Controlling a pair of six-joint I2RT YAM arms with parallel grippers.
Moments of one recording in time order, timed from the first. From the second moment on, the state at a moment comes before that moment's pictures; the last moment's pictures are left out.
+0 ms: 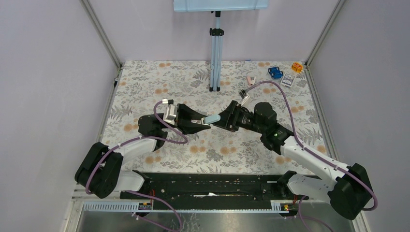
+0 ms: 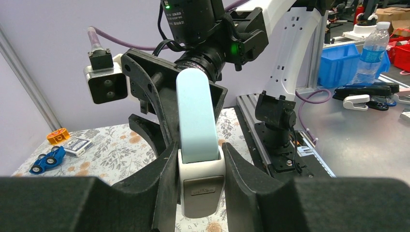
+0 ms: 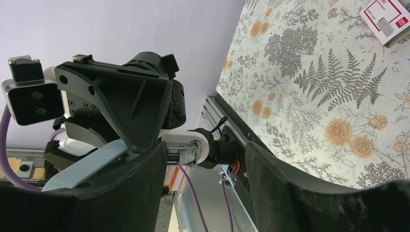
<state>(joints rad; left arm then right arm) -0.51 1.31 0.53 1.49 1.10 -0.50 0.68 1.08 0.70 0.21 -0.44 1.10</state>
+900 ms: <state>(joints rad) -0.51 1.31 0.53 1.49 1.10 -0.50 0.68 1.07 0.77 0.00 -0.40 0.99</state>
